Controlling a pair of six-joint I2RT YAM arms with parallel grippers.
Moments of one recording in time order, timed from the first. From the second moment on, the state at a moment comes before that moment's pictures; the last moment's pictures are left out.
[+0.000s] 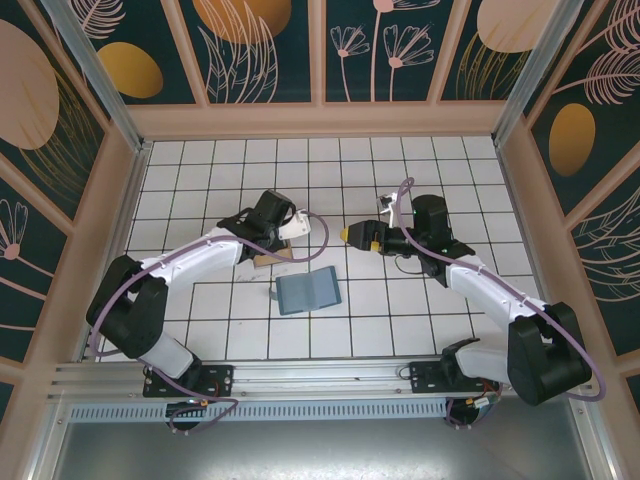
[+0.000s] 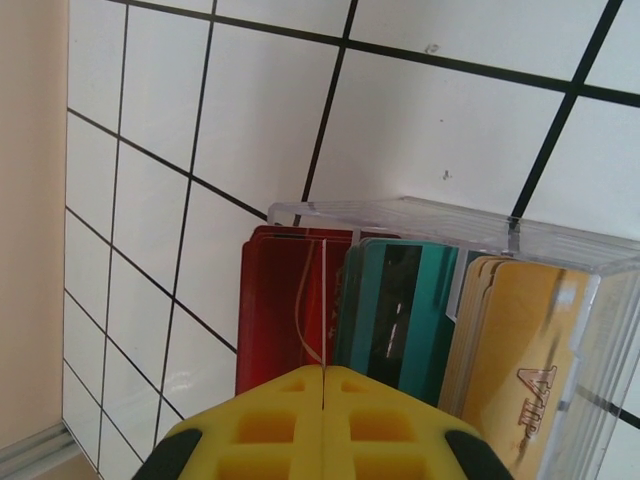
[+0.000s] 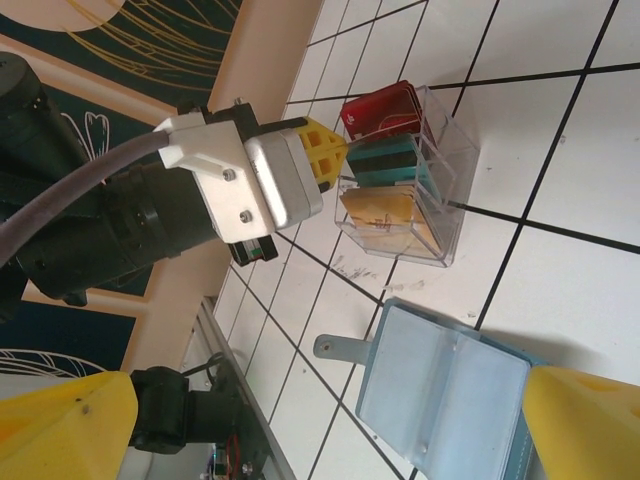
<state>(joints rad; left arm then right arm) -0.63 1.57 1.02 -0.37 -0.32 0.78 0.39 1.23 0.66 0.07 -0.82 0.65</state>
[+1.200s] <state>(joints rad) -0.57 1.58 1.14 -0.24 -0.42 0.54 0.39 1.23 0.66 0.07 -0.78 0.65</state>
